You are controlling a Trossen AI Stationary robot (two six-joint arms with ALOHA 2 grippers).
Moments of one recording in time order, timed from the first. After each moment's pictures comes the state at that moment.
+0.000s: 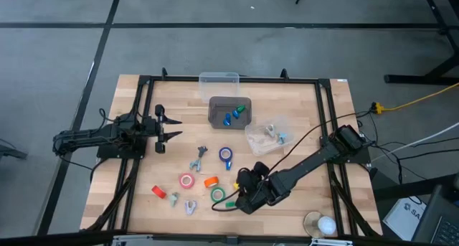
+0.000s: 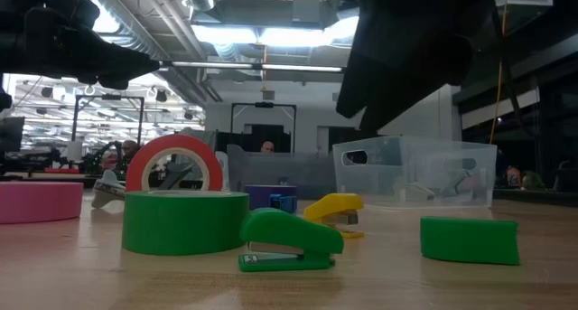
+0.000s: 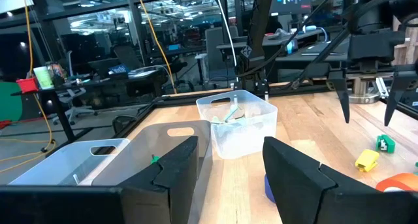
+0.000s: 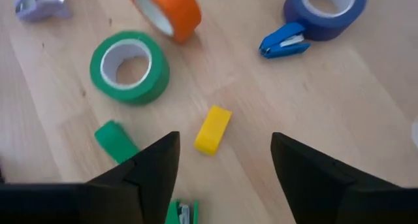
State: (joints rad) left arm 0.15 0.01 0.01 0.03 0.02 0.13; right arm 0.58 2.00 1.48 -0.69 0.45 1.01
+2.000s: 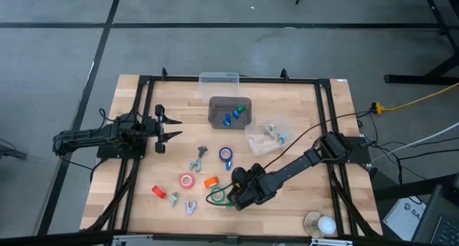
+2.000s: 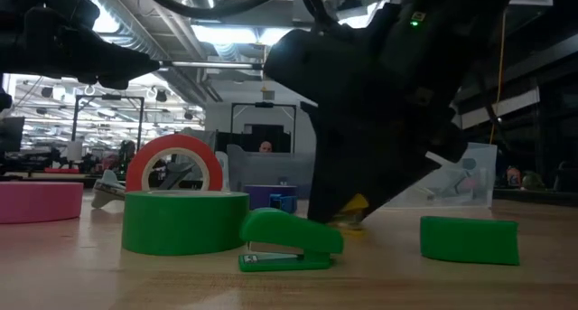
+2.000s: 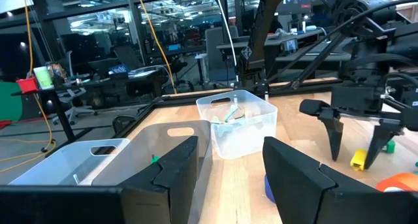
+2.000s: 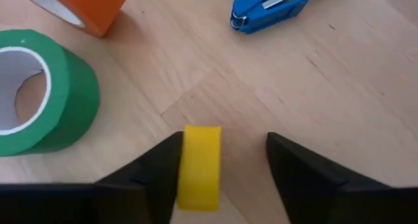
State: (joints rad) left arm 0.15 0.01 0.01 0.03 0.02 0.13; right arm 0.53 2.17 1.48 -0.62 0.46 1.19
